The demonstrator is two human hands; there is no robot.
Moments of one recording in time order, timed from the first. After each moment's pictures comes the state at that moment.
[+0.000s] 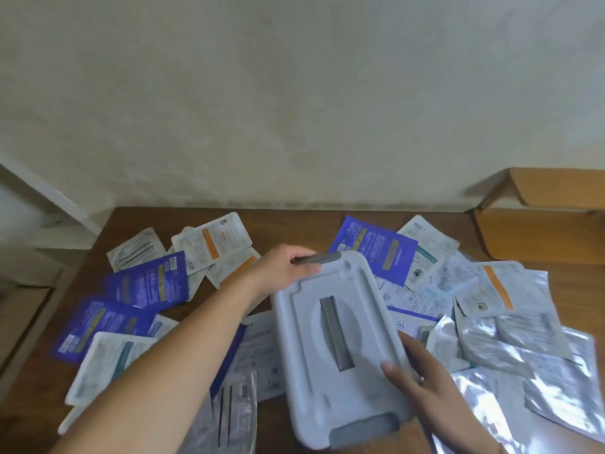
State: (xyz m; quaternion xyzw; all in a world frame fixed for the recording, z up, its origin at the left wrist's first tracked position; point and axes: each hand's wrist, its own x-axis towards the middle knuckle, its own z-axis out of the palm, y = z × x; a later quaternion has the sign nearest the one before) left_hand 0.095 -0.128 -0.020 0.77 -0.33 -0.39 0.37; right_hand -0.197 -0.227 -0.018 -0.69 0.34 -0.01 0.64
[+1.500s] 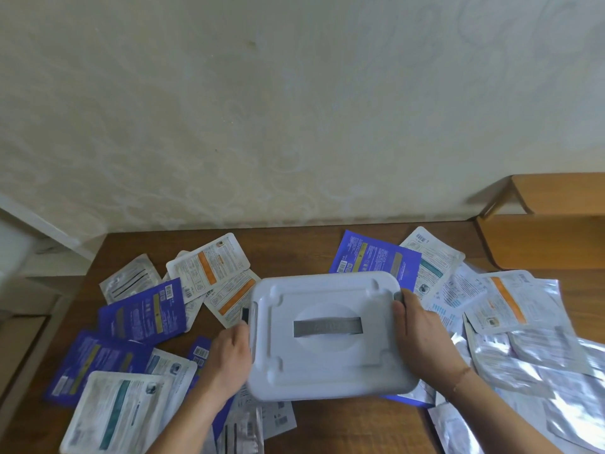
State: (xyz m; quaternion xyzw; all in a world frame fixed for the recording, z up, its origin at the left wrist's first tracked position) left_hand 0.059 -0.039 -0.029 0.91 -0.19 -0.27 0.25; right_hand -0.104 -0.274 -0.014 -0.86 0.37 -0.04 0.35
